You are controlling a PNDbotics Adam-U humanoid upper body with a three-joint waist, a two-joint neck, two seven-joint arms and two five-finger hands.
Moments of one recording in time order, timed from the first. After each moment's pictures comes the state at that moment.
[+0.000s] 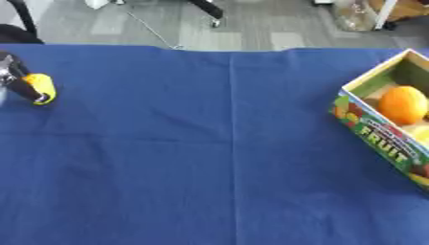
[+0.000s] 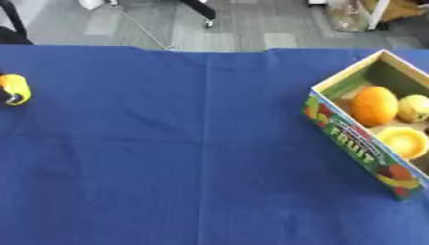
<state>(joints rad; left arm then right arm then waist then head) -1.12 0.65 0.06 -0.59 -0.96 0.38 -0.24 -0.11 -0.85 0.00 -1.98 -0.55 0.14 -0.37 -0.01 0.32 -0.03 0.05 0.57</state>
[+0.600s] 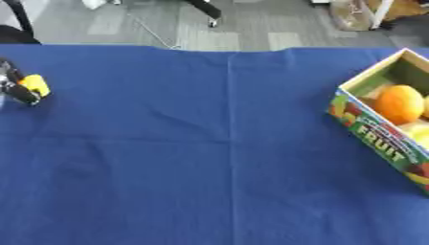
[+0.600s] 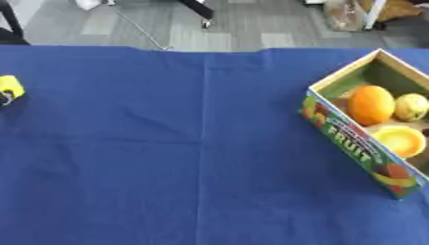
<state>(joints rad) -1.11 0.64 0.06 -0.57 -0.97 0.40 -0.22 -0.11 -0.85 0.00 -1.98 -0.55 0.14 -0.37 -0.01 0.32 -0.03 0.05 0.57</state>
